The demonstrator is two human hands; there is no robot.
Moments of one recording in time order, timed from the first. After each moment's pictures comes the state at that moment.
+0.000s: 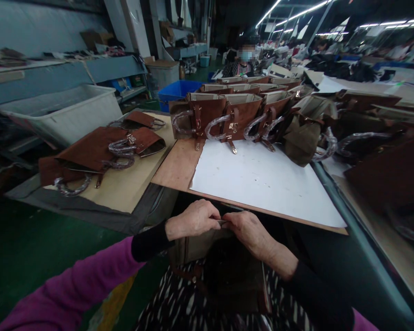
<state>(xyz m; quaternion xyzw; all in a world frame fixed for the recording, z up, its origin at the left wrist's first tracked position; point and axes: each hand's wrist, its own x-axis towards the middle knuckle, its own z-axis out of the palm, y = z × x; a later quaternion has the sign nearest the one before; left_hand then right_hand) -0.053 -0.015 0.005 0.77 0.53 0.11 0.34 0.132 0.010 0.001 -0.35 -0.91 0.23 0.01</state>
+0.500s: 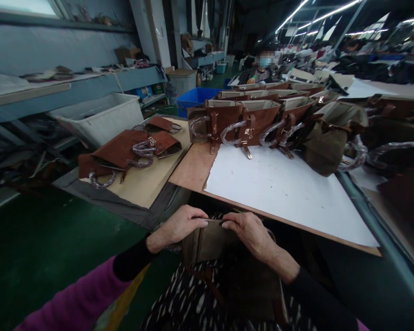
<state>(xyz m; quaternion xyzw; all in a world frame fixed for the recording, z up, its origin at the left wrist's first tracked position) -0.096 -0.069 0.006 0.60 0.62 0.24 0.45 0.106 0.003 0.004 -0.37 -0.87 0.31 0.07</state>
